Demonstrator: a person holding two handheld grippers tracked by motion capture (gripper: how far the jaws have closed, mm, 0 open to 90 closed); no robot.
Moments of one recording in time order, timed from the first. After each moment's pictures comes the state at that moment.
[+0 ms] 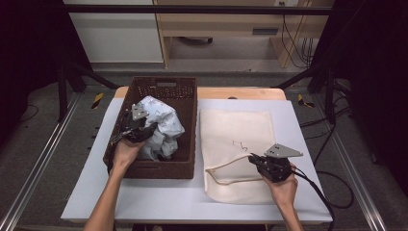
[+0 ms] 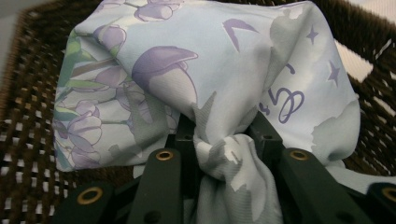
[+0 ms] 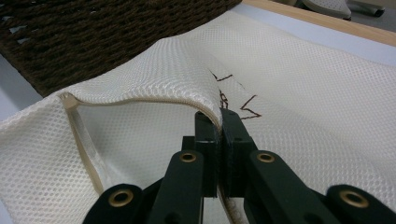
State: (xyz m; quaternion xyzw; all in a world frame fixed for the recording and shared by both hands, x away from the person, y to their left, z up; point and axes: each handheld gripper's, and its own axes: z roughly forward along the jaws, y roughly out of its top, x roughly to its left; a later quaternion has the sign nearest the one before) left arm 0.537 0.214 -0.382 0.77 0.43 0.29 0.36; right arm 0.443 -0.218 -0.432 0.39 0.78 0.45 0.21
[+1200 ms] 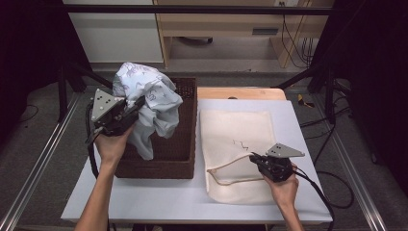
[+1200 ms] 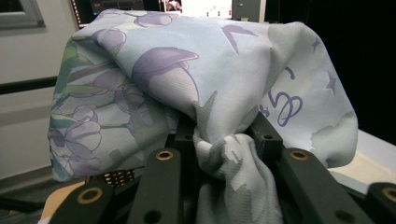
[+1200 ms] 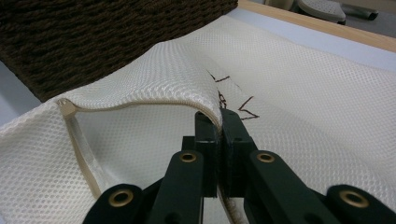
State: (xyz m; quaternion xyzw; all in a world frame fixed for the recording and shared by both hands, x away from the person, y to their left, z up) left arm 0.476 0.225 -0.282 0.65 0.38 0.37 0.54; right arm 0.442 -0.219 -0.429 0.39 0.77 0.45 0.22
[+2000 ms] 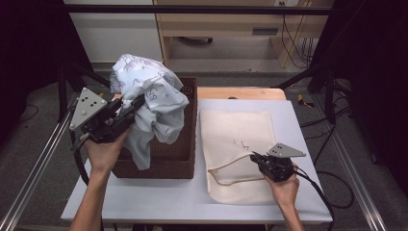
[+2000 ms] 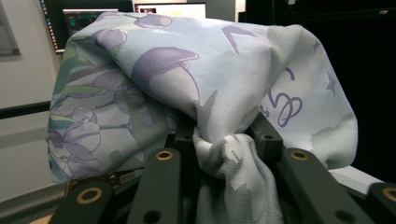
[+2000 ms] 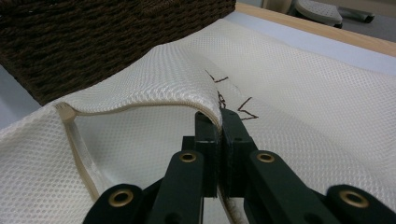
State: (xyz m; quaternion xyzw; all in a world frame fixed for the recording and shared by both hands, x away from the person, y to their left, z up) left arm 0.429 0.215 -0.239 0.65 0.33 0.36 0.58; right arm 0.441 -0.221 -0.427 0.39 0.77 0.46 0.22
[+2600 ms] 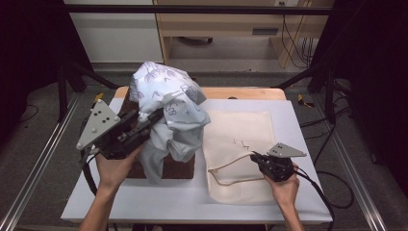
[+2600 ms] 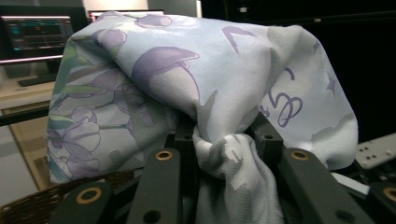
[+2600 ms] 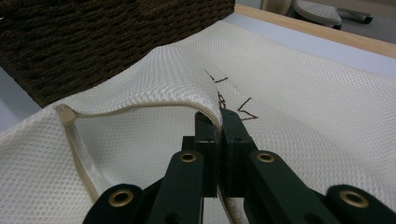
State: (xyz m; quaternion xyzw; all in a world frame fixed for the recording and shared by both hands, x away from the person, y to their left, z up) left arm 0.396 0.178 -0.237 0.67 0.28 0.31 0.61; right arm 0.441 -0.221 -0.427 0.39 0.77 0.46 0.22
